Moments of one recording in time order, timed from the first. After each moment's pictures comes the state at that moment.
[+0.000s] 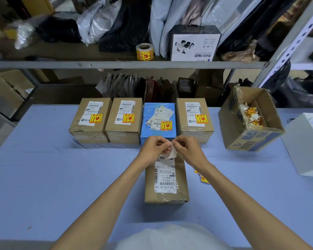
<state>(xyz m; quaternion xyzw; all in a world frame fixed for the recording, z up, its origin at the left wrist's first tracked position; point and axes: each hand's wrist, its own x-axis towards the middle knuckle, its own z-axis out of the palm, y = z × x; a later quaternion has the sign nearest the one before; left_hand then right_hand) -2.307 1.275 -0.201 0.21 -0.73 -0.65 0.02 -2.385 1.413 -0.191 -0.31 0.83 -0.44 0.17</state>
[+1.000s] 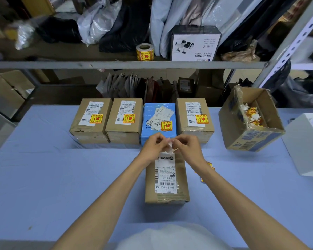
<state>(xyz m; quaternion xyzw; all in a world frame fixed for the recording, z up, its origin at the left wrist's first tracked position) -2.311 1.275 -0.199 0.23 -0.72 -0.66 0.04 -2.375 1.406 -0.182 -0.19 0.77 -0.58 0.21</state>
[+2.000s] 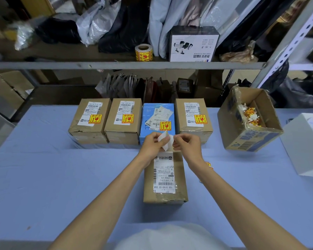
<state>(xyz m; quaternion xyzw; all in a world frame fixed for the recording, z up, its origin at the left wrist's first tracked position) -2.317 1.280 -0.197 0.30 -0.65 -0.69 0.05 -2.377 1.402 -0.183 -0.07 0.75 -0.62 0.20</state>
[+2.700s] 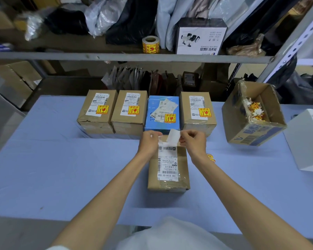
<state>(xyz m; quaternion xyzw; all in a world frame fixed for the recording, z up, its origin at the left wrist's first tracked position) -2.289 1.283 -0.188 0.40 -0.70 -0.58 0.08 -2.362 1.407 -0.178 -0.02 0.79 -0.59 0.18</state>
